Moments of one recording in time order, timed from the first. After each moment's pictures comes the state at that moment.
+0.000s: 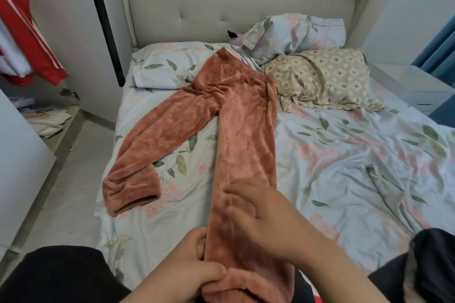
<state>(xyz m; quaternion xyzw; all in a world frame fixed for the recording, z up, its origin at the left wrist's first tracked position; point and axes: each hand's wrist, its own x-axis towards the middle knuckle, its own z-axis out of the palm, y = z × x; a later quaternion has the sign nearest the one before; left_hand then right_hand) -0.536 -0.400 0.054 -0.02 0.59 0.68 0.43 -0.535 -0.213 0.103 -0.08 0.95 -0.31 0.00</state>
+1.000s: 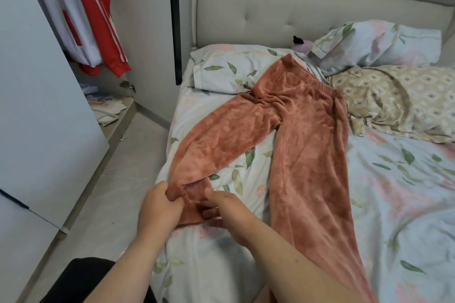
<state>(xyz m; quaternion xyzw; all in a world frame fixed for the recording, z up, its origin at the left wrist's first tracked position) -0.708 -0.528 -0.059 -0.16 0.90 0.40 -0.02 -0.706 -0.364 -0.040 0.14 0.68 -0.66 0.29</state>
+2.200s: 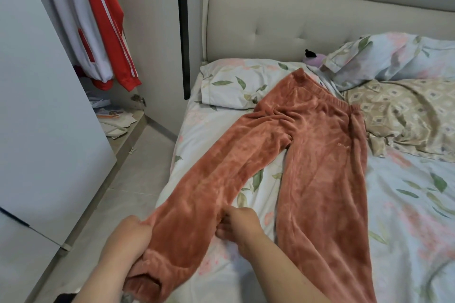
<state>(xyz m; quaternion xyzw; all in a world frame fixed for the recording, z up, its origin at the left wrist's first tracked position) -0.732 -0.578 -0.071 -0.31 0.88 0.33 0.13 -0.758 -0.346 -0.073 0.29 0.61 -0.70 0.21</state>
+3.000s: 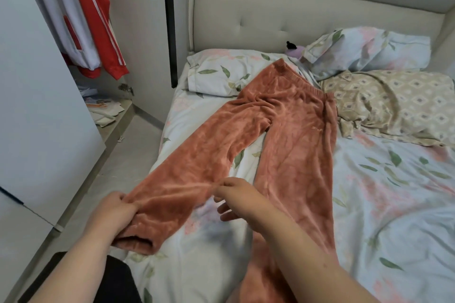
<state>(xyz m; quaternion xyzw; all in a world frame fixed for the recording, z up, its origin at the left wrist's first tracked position) -0.699 -0.580 -0.051 -0.29 0.89 0.35 0.11 -0.693 -0.308 0.022 0.12 0.77 -0.57 0.26</state>
